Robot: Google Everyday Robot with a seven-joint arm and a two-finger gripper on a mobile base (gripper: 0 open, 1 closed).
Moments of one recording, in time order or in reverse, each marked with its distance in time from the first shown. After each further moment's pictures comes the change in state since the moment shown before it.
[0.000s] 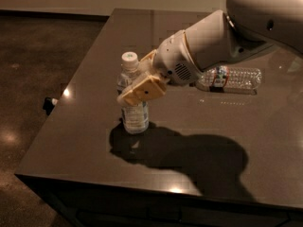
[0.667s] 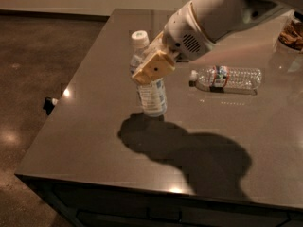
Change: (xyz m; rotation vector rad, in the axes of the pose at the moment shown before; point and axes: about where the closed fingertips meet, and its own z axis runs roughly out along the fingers) arm -0.010 -0.033 -0.036 0.092 0.129 0.027
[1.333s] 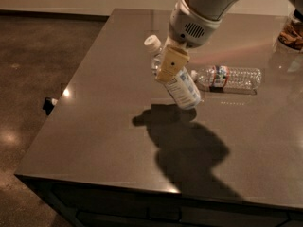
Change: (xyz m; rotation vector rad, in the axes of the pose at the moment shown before) arm 0.041 -0.043 -0.015 0.054 0.380 -0.069
